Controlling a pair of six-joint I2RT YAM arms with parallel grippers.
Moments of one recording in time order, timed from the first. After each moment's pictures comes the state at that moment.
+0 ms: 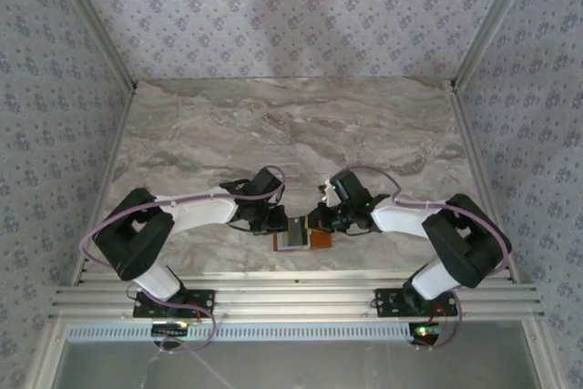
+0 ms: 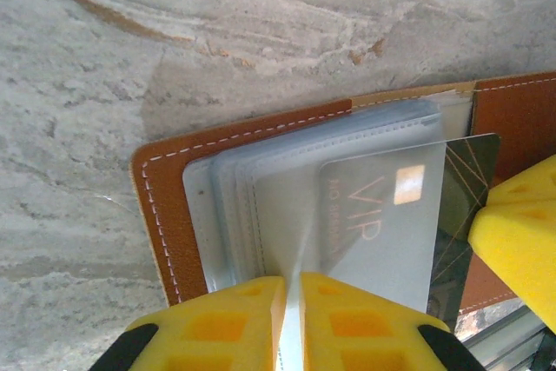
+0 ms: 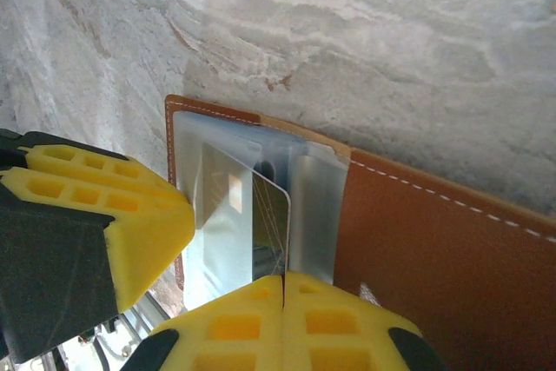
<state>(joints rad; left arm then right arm) -0.83 1.59 0.82 -0.40 0.29 -0.87 0.66 1.50 0.57 0.00 -0.54 0.77</state>
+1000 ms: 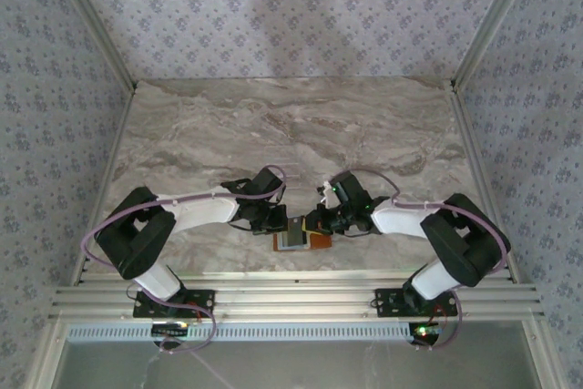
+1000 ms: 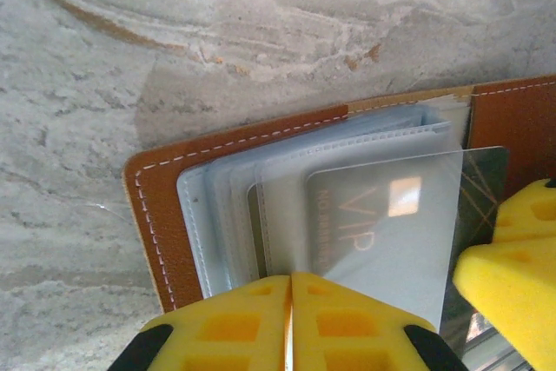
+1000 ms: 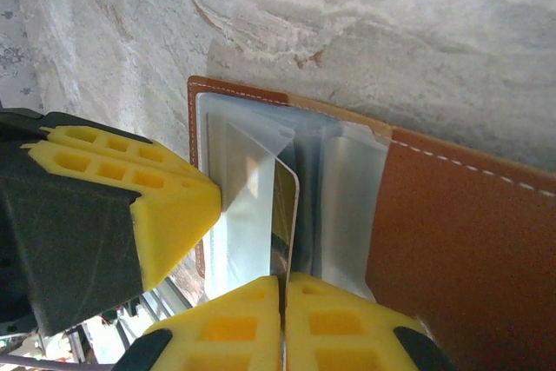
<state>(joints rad) -0.83 1.61 0.83 -0.40 0.29 -0.86 0.66 1.50 0.55 0.05 -0.60 0.80</state>
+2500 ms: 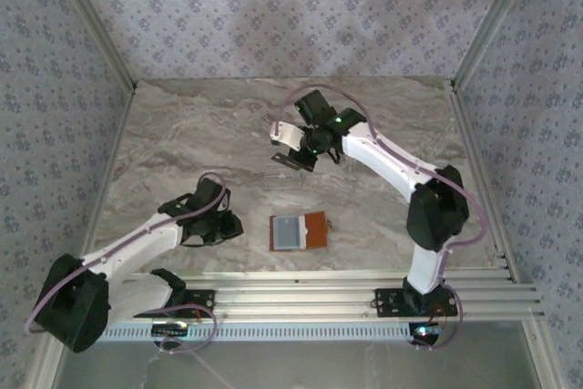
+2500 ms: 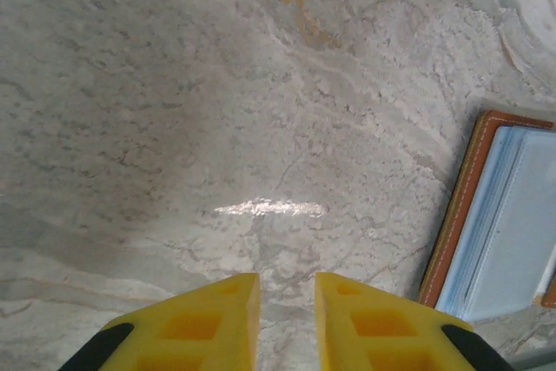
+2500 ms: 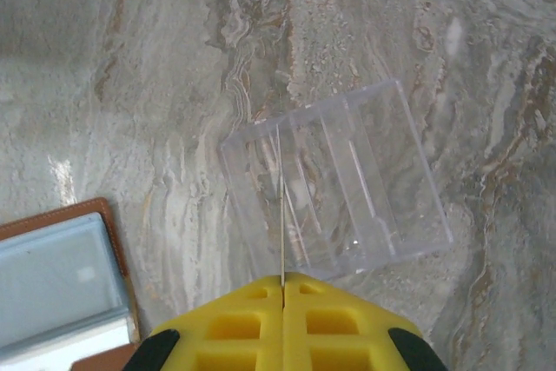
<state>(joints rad) -0.56 1.07 0.53 -0.61 0.20 -0.85 0.66 1.84 1.65 -0.85 -0.27 -0.66</state>
